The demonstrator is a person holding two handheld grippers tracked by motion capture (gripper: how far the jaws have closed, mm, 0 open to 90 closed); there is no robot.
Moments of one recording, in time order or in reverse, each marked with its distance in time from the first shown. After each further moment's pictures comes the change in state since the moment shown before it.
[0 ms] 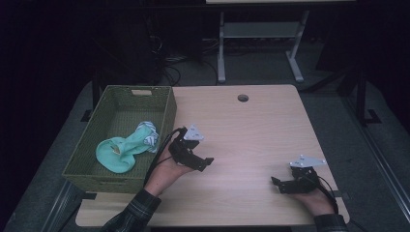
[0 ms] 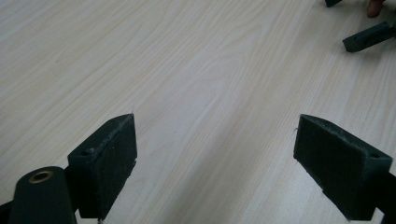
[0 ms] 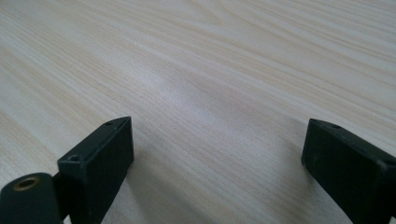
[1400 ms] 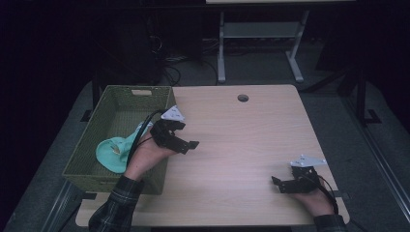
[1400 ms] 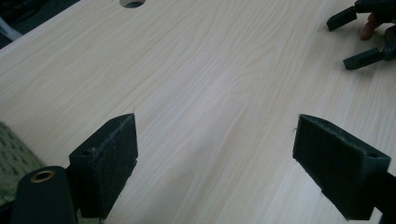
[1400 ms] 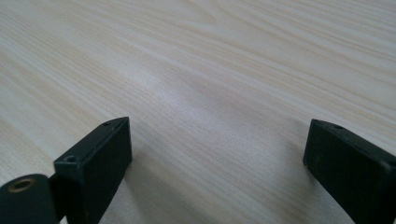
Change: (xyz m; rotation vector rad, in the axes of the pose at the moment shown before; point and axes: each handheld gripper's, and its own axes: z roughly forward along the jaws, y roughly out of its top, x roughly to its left) left arm 0.050 0.012 -0.046 -0.035 -0.020 -0.017; right arm -0.002 0.000 0.000 0.002 -0.013 0.005
